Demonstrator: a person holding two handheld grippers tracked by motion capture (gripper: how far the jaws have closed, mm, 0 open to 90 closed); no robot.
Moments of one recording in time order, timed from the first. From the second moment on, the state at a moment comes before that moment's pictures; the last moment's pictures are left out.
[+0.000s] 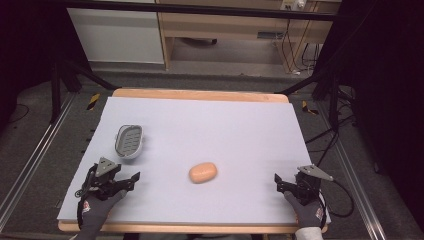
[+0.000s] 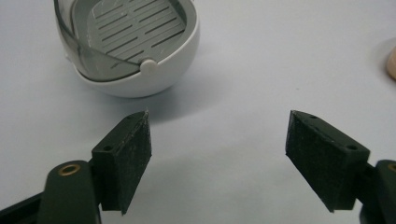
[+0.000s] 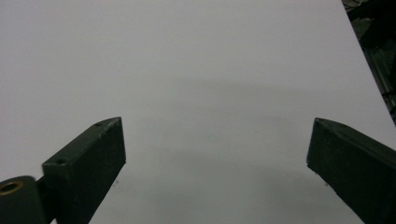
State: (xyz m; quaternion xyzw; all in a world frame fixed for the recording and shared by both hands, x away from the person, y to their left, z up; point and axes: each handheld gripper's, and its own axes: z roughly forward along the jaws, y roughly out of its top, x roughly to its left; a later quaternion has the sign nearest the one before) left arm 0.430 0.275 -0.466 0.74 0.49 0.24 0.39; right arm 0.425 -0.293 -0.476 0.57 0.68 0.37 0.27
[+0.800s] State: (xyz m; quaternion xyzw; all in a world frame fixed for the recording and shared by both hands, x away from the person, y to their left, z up) left arm 0.419 0.238 -0.459 0.76 0.45 0.21 0.42; right arm 0.422 -0.285 -0.476 0.56 0.70 0.36 0.27
